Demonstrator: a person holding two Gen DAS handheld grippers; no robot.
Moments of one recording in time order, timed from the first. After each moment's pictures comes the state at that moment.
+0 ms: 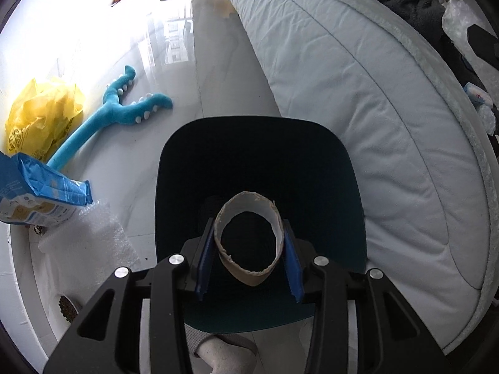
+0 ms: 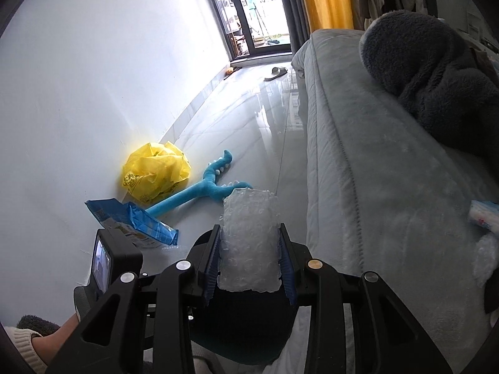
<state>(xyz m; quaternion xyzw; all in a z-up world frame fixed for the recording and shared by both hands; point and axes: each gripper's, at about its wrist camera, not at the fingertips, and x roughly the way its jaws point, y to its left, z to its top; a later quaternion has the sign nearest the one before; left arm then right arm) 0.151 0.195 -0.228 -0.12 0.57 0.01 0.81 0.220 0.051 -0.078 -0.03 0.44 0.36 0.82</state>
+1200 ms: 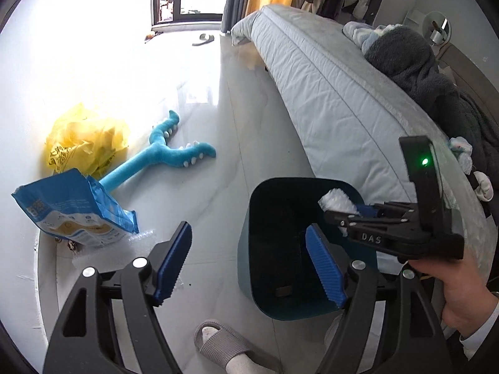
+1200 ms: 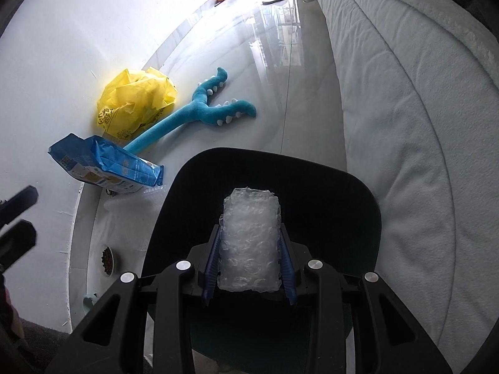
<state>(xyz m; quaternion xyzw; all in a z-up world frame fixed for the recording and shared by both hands) 0.098 0.272 -0.142 -0.12 0.46 0.06 0.88 0.212 0.137 -0.212 -0.08 0.57 0.33 0.75</state>
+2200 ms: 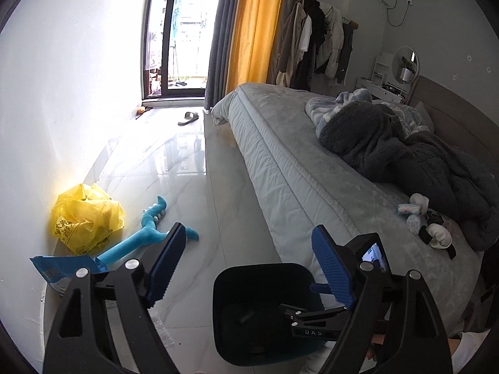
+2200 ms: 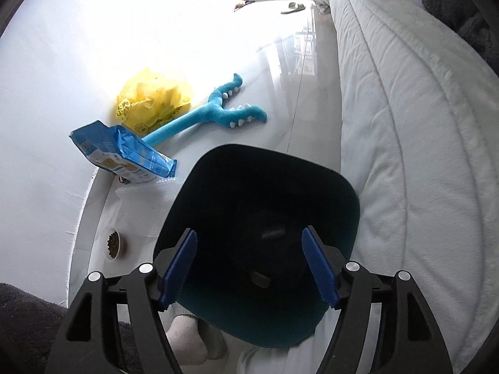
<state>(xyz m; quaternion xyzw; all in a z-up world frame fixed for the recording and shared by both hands) 0.103 0.209 -0.027 -0.09 0.31 0.05 0.94 0.194 0.101 -0.162 -0.09 0.54 0.37 0.75</state>
